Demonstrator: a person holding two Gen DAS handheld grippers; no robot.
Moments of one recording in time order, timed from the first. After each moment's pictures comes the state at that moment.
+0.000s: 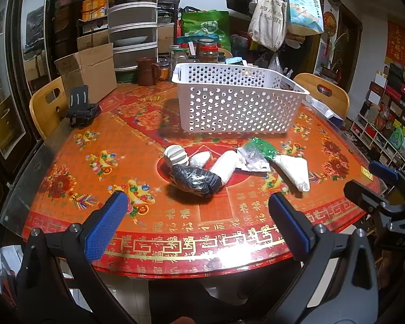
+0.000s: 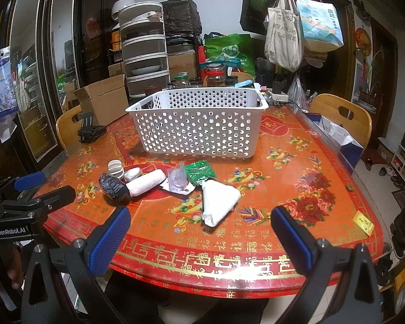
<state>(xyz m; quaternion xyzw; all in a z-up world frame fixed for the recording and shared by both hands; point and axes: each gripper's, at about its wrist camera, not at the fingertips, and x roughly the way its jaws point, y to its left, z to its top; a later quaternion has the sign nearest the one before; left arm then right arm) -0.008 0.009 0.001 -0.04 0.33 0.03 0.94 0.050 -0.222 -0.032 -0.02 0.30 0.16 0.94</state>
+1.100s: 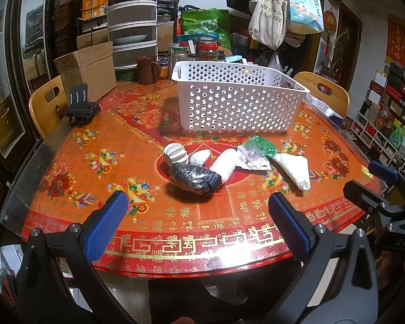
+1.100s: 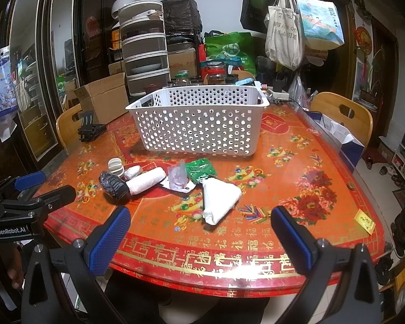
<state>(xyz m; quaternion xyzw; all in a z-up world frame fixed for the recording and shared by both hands) -0.006 0.010 -0.001 -0.04 0.33 0.03 0.94 0.051 -0.222 -0.034 -0.02 0.30 0.16 0.94</state>
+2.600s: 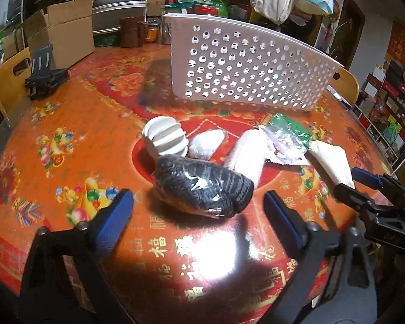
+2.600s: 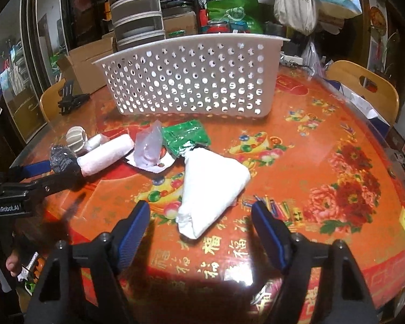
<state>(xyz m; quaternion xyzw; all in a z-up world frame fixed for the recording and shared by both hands) 0.105 0.028 -0.094 -0.07 0.40 -0.01 0.91 0.140 -0.214 -0.119 -0.03 0.39 0.18 0.90</state>
